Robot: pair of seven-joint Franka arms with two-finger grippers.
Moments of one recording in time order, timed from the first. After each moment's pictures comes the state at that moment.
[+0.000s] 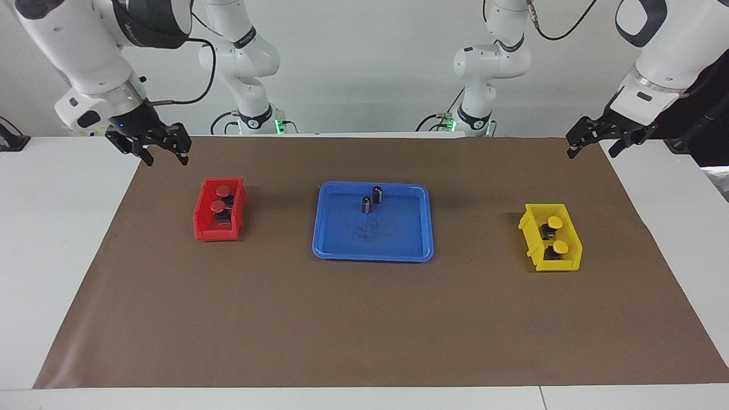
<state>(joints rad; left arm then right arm) -0.06 -0.01 0.00 -1.57 0.01 1.51 0.07 0.00 -0.05 -0.06 -1.78 0.02 1.69 -0.04</state>
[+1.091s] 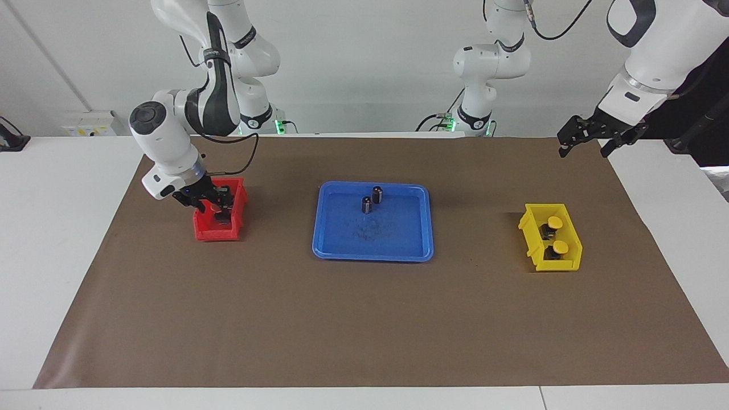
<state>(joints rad) -0.07 -0.01 0.02 -1.57 0.01 1.50 0.06 0.01 -0.03 -0.06 -2.27 0.02 2.18 -0.03</state>
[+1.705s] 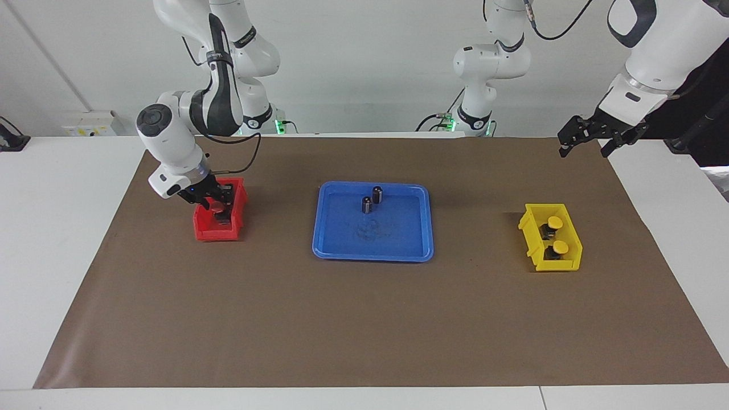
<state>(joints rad) -0.07 -0.01 0.02 -1.58 0.01 1.50 0.06 0.01 -0.05 -0.06 -2.32 0.02 2.19 -0.04</state>
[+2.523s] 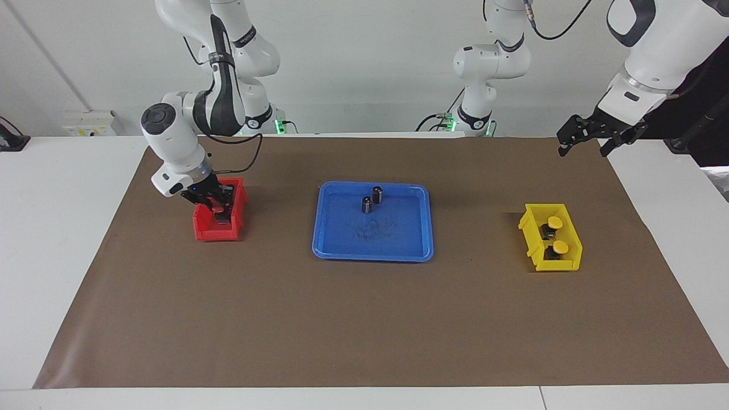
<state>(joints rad) -0.07 -0.01 0.02 -1.58 0.01 1.49 0.06 0.01 -0.06 -0.06 -2.32 0.02 2.20 -0.05</state>
